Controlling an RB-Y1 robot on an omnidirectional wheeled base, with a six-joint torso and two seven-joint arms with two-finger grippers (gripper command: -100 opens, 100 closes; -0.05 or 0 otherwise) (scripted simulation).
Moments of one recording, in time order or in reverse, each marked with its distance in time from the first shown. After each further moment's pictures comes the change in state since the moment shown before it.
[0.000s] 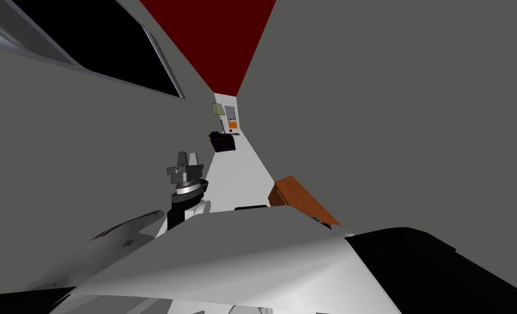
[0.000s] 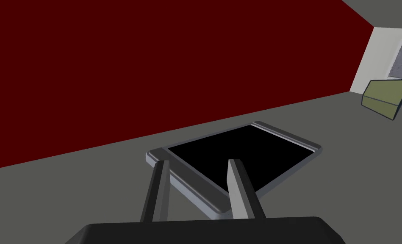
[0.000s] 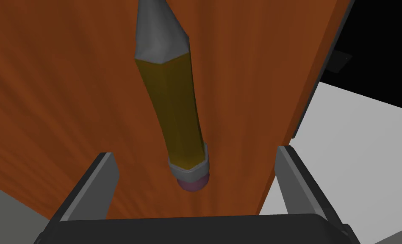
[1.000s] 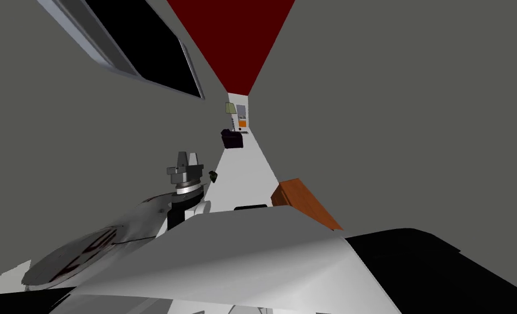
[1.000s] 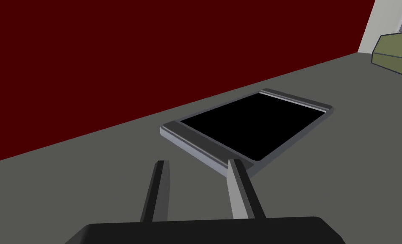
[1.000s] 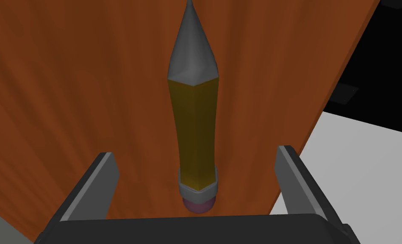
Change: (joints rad) left arm 0.000 0.000 0.000 0.000 0.000 0.000 0.000; right arm -0.036 0.017 0.043 0.147 -0.014 0.003 -0.026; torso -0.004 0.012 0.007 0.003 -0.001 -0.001
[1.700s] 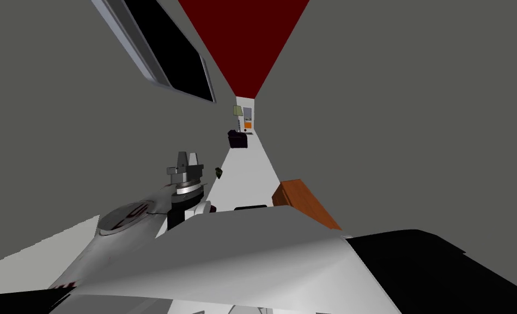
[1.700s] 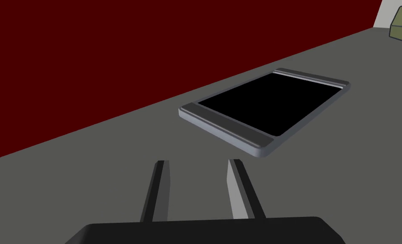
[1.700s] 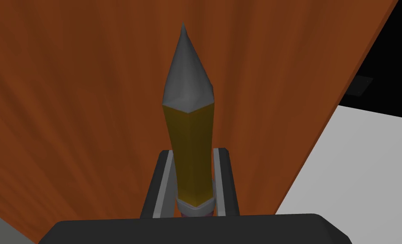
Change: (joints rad) left arm 0.001 0.000 0.000 0.000 0.000 0.000 0.000; right arm -0.038 0.039 0.003 0.068 -0.019 0.017 -0.033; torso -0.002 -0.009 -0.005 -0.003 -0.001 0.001
